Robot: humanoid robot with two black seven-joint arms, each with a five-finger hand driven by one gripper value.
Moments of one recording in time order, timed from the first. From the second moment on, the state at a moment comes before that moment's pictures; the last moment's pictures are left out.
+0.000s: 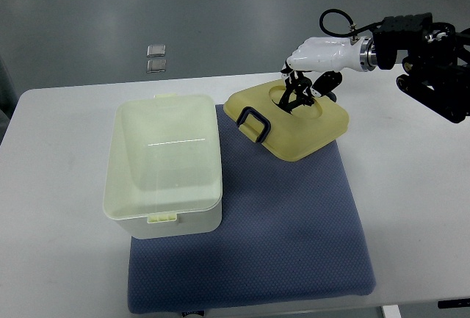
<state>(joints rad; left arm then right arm) 0.01 0.00 -0.02 -0.17 0.02 -0.01 0.05 1.22 -0.38 0.14 0.71 -1.78 0.10 0.57</state>
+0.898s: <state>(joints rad) 0.01 0.00 -0.02 -0.17 0.02 -0.01 0.05 1.14 -0.34 0.03 0.73 -1.77 0.04 0.61</state>
